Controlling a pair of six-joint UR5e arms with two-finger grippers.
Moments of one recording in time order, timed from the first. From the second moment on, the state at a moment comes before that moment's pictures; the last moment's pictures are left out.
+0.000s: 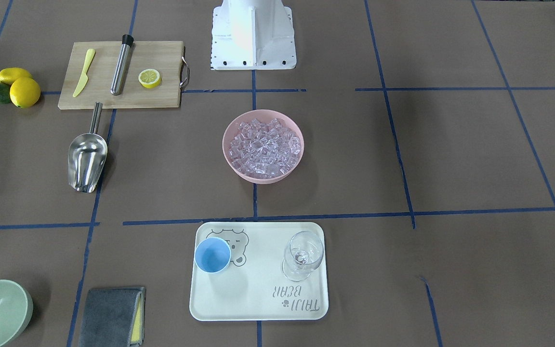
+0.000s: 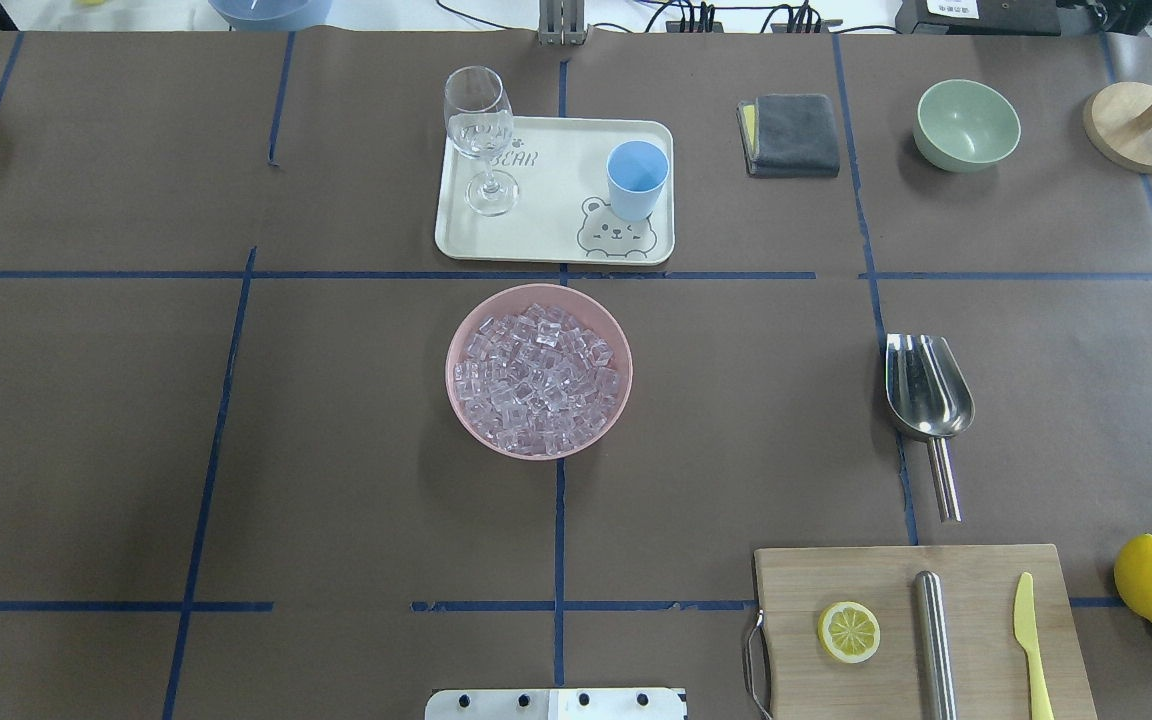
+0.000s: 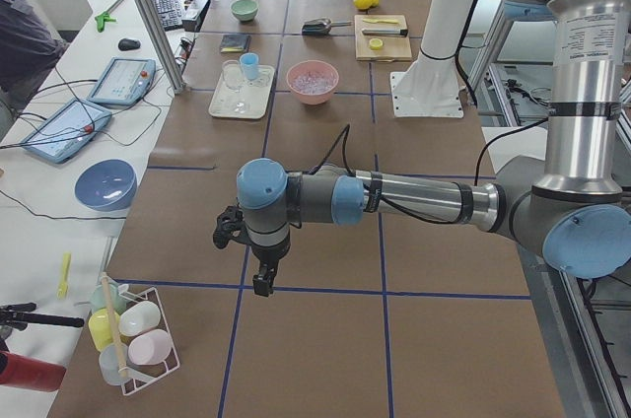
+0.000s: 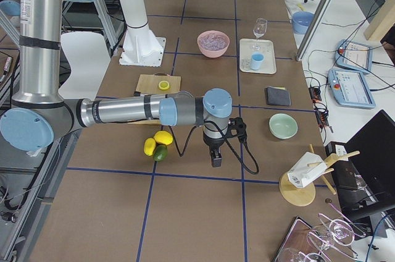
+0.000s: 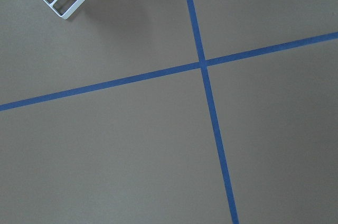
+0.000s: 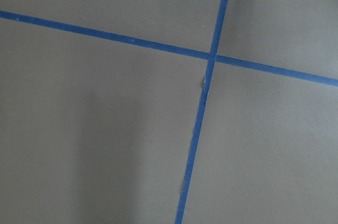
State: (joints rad) left arm -1.61 -1.55 -1.71 -1.48 -2.28 0.22; right arm 1.52 -1.69 1.82 -1.64 2.32 -0.10
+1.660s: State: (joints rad) left arm -1.47 -1.61 -1.69 -1.99 -2.30 0.22; right arm 1.52 -1.67 1.85 -1.64 2.33 -0.10
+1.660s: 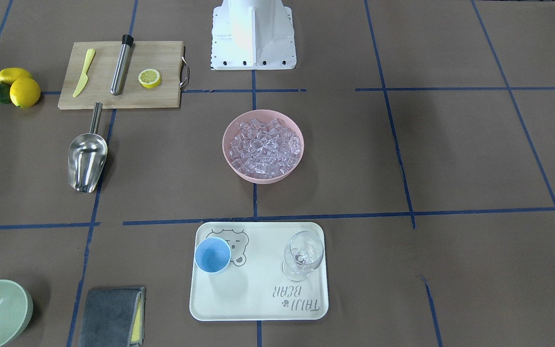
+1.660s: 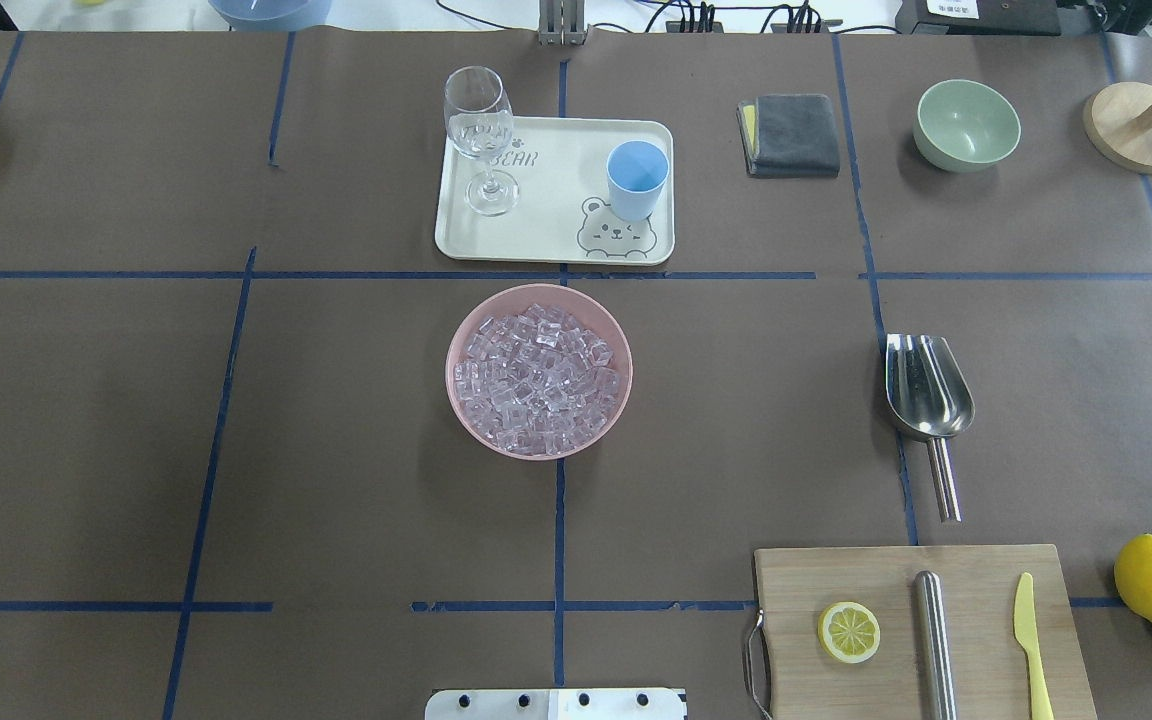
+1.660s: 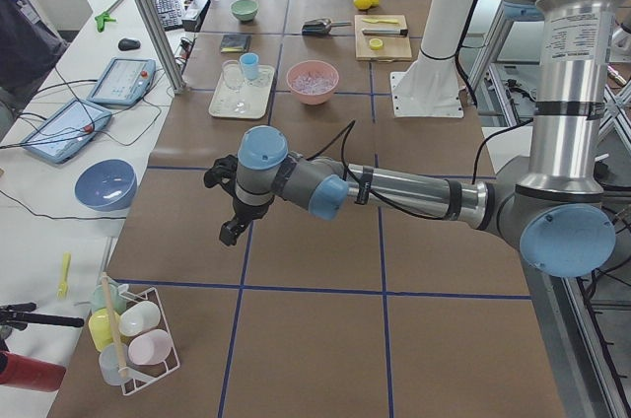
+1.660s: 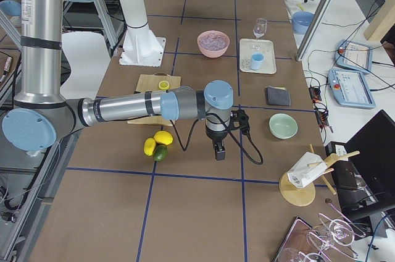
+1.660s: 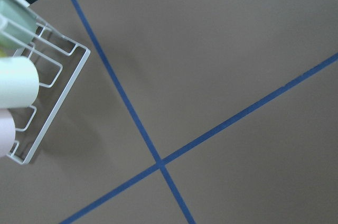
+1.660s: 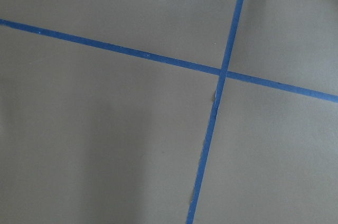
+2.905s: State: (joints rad) left arm -0.95 -1.74 -1.67 -2.42 -2.34 0.18; right arm 1.49 -1.69 1.85 -1.53 2.33 -0.10
